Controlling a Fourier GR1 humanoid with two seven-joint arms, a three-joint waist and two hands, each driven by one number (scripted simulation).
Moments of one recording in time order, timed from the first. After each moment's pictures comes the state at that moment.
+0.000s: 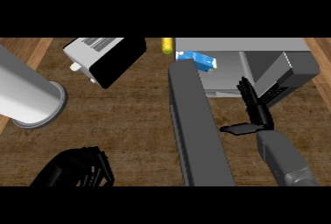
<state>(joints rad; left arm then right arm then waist) 0.21 0.00 -0.14 -2.06 0.10 -0.43 0.08 -0.64 -0.20 -0.20 -0.25 0.07 0.16 -0.97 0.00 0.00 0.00</state>
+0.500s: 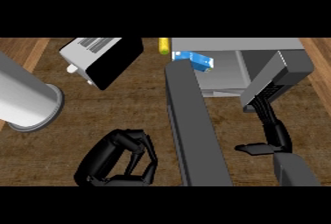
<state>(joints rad) 0.00 0.00 -0.32 -1.85 -0.06 -0.28 0.04 -0.38 -0.24 -0.17 -0.50 0.04 0.20 -0.95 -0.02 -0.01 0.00</state>
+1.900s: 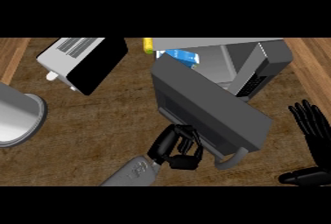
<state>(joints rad) -0.49 0.00 -0.82 -0.92 0.20 0.34 -0.43 0.01 -0.44 -0.07 -1.31 -0.24 0.43 -0.73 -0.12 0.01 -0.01</state>
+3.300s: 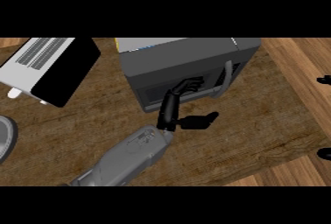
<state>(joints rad) -0.79 0.00 -0.84 -0.84 0.71 0.74 -0.47 -0.14 -0.67 -0.14 -1.56 -0.34 0.49 -0.56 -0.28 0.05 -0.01</state>
